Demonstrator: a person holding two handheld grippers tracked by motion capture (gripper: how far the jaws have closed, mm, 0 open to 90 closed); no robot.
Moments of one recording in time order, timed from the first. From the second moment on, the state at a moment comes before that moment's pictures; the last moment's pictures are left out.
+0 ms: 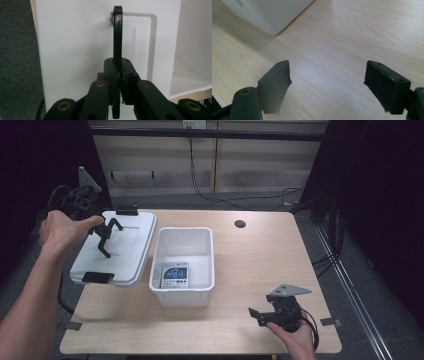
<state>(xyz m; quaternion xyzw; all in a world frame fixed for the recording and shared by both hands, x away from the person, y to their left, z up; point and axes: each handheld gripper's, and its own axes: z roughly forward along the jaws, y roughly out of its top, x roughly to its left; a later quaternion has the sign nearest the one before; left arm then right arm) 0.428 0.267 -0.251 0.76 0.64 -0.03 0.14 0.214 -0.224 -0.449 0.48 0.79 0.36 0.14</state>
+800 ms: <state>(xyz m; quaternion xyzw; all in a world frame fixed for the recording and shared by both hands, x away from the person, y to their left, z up) 0.428 0.213 -0.252 0.74 0.66 -0.03 0.13 0.214 -0.223 -0.449 0.47 0.79 0.36 0.15</state>
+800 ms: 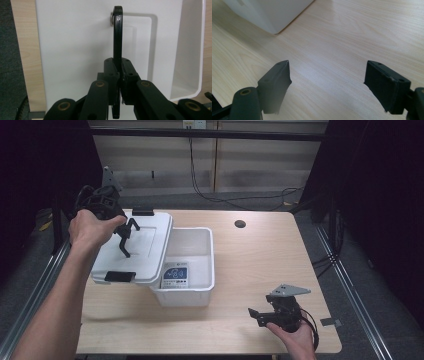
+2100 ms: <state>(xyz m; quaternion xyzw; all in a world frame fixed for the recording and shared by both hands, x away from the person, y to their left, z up) 0.424 0.127 -0.256 0.72 0.68 -0.03 0.15 0.213 -0.224 -0.448 0.47 0.79 0.36 0.14</state>
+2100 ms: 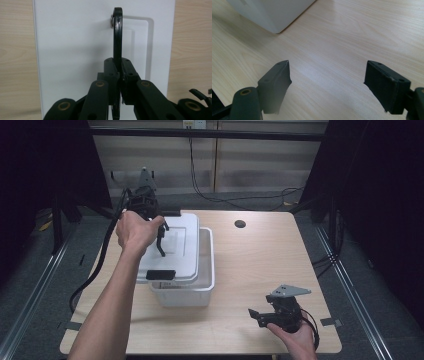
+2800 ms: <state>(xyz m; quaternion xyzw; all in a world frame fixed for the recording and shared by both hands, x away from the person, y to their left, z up) 0.424 0.101 -0.272 0.72 0.68 -0.05 0.16 0.212 -0.224 -0.448 0.46 0.79 0.36 0.15</state>
